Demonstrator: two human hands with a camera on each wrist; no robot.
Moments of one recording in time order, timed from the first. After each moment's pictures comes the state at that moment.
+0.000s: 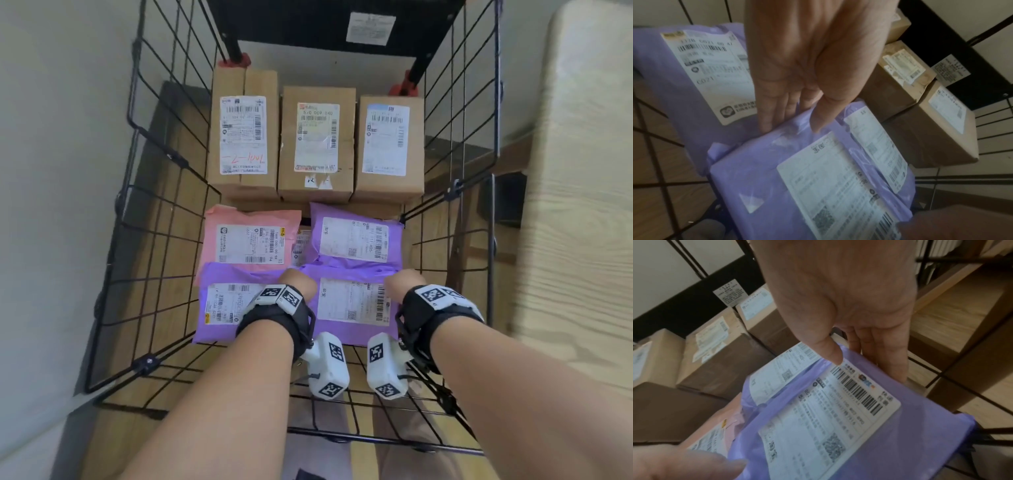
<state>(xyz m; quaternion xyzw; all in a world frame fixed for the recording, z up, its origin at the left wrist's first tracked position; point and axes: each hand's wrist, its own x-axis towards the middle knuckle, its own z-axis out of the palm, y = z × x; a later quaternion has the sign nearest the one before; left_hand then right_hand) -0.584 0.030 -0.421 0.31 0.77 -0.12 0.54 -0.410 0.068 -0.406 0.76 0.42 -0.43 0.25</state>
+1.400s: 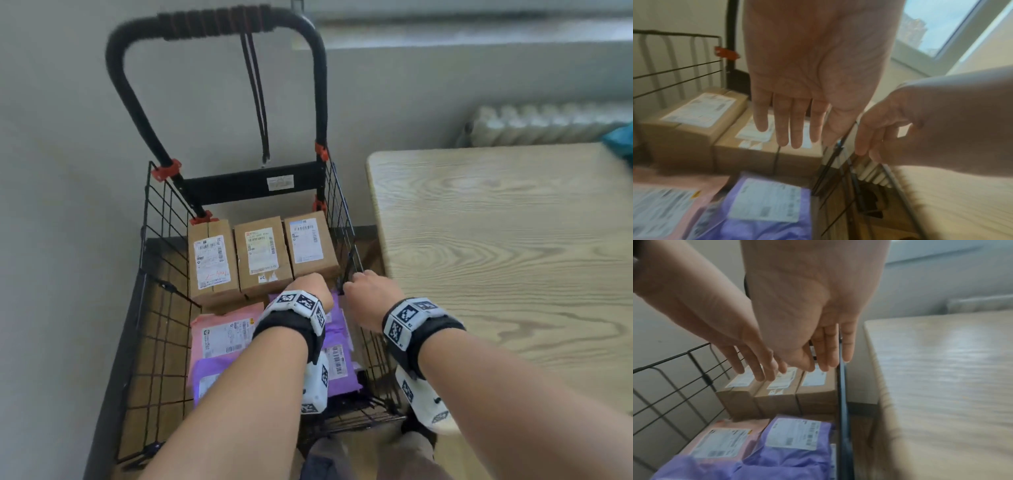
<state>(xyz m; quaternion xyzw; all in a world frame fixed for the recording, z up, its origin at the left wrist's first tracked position) -0.487 0.086 -0.240 0.65 0.66 -0.17 0.33 -0.365 0.053 -0.218 0.57 0.78 -0.17 0.18</state>
